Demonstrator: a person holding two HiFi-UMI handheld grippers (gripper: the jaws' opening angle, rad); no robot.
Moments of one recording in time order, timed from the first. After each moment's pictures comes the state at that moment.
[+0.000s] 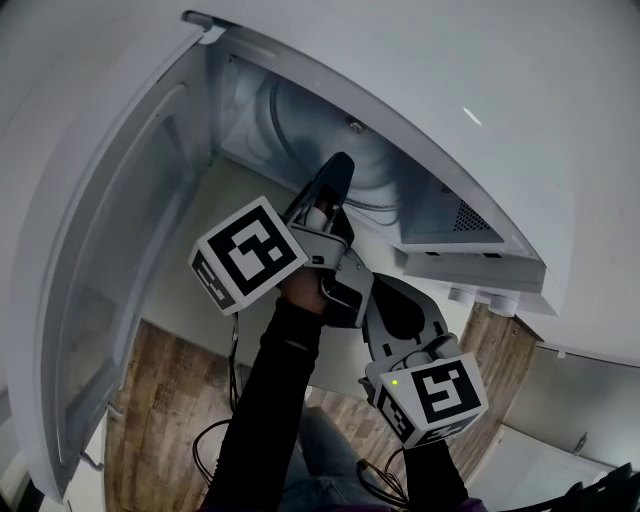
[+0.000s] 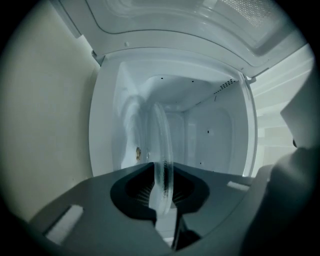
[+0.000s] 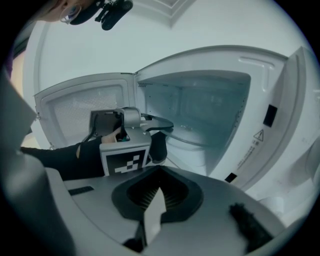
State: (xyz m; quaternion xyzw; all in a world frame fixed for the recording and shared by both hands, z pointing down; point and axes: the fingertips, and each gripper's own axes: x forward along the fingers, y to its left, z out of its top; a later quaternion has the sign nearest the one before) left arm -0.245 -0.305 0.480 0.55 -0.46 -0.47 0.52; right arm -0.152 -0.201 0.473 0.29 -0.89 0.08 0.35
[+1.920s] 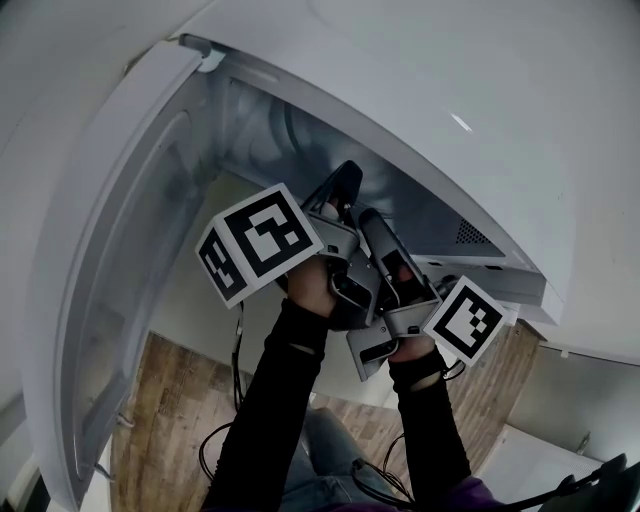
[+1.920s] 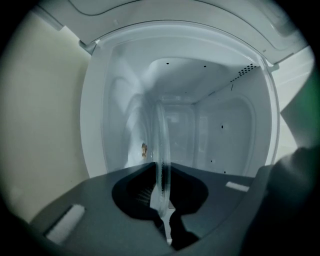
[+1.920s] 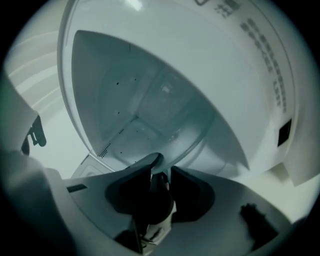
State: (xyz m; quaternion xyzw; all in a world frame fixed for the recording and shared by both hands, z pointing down) left arm -0.240 -0.320 0.488 0.53 -0.46 -0.42 0.57; right arm -0.175 -0.286 0.468 0.33 -0.82 0.47 0.03
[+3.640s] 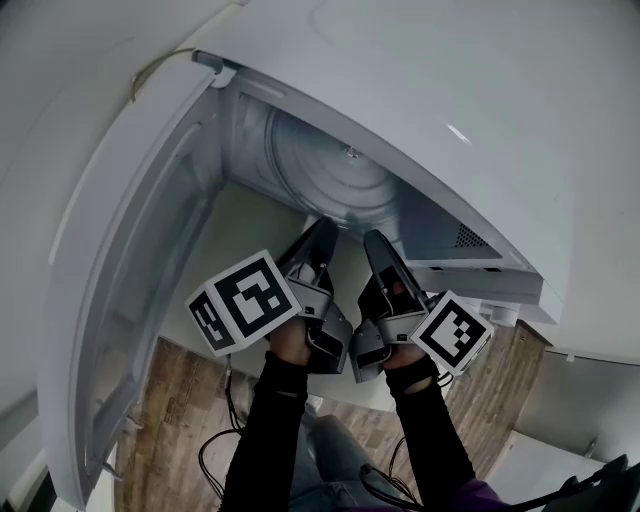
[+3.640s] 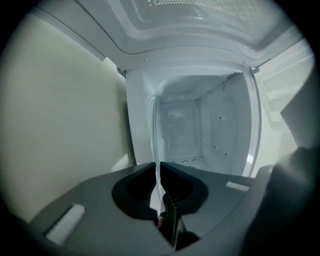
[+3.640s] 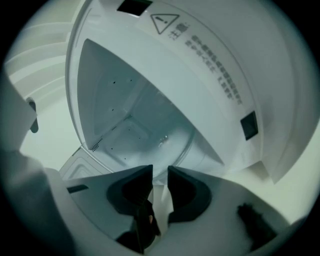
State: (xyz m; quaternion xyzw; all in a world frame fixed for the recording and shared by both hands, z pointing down) left arm -0.234 -0.261 0.517 0.54 -0.49 -0.36 0.58; right arm -0.162 -0.280 0.483 0.36 -0.82 0.43 0.04
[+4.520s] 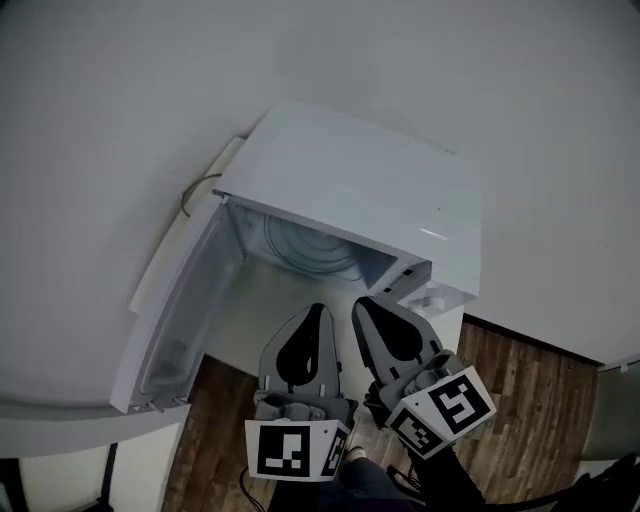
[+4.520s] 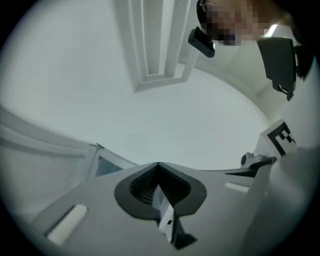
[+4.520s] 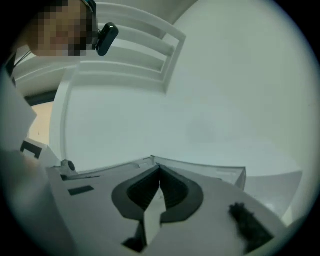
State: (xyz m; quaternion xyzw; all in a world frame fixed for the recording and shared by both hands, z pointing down) left arm -0.186 -0.138 0.278 0.68 -0.72 -0.15 0.08; right arm -0.141 -0.165 0.274 0.25 -0.96 0.09 0.04
